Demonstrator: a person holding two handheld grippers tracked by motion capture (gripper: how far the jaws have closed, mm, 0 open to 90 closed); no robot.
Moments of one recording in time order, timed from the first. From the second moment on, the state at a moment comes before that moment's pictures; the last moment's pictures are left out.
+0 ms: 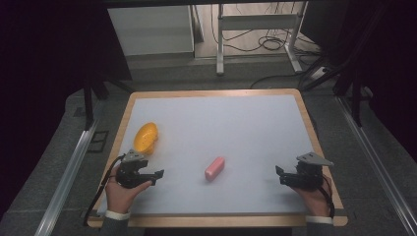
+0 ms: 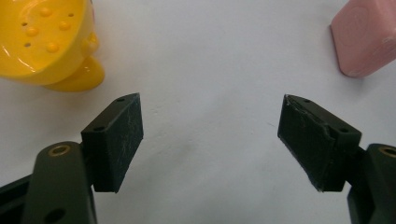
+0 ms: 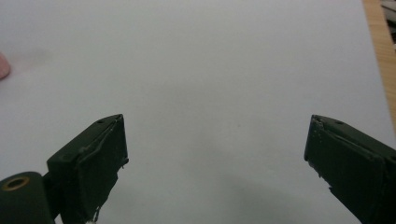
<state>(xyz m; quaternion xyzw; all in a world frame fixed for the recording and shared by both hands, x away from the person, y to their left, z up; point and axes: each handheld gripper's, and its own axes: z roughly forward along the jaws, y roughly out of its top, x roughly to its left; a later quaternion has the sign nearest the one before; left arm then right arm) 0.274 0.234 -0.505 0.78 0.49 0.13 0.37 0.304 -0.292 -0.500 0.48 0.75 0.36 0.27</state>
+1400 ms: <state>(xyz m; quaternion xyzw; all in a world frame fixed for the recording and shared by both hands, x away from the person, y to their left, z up) 0.267 0.226 -0.482 0.77 0.49 0.15 0.38 0.300 -0.300 -0.500 0.47 0.74 0.39 0.27</state>
